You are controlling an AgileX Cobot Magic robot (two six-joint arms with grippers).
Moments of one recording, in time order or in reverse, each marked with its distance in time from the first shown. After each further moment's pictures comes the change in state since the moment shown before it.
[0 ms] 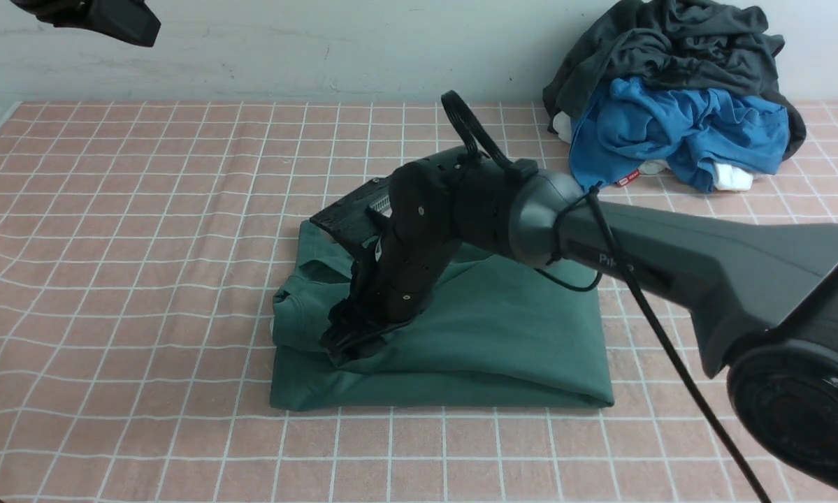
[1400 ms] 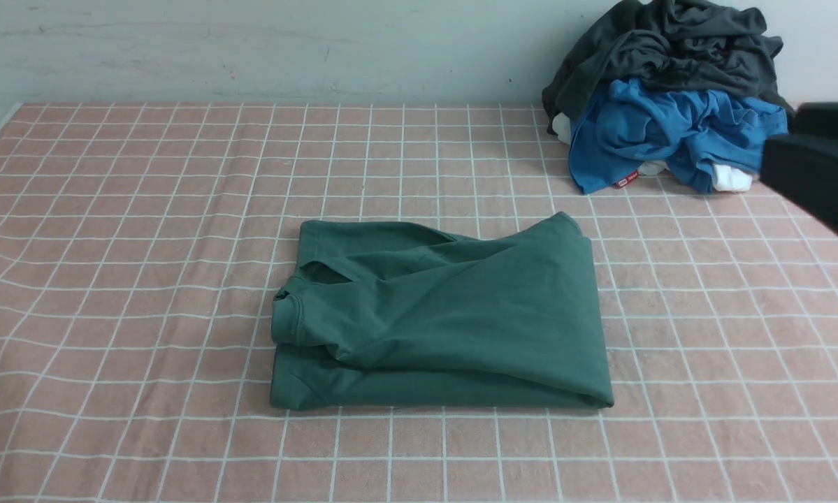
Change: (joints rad) right arm -0.063 -1.626 1.114 -0.128 -0.566 0.031; left arm 0.000 -1.539 1.497 0.263 -0.379 -0.140
